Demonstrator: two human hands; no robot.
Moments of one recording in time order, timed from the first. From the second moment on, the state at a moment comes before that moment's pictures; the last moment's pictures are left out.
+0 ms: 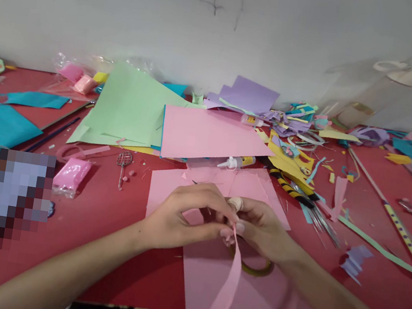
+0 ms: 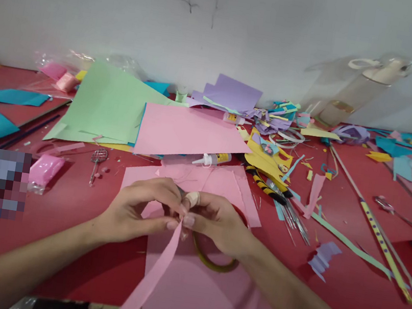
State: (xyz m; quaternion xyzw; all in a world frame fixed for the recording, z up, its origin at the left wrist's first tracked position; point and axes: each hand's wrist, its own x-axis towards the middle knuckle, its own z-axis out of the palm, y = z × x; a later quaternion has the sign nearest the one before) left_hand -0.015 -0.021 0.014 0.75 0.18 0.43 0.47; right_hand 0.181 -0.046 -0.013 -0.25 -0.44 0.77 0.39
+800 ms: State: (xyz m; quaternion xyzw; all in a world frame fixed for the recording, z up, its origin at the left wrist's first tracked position) left_hand -0.020 -0.024 0.002 0.86 0.24 0.44 -0.09; right_hand 0.173 -0.053 -0.006 -0.45 -0.53 0.48 0.54
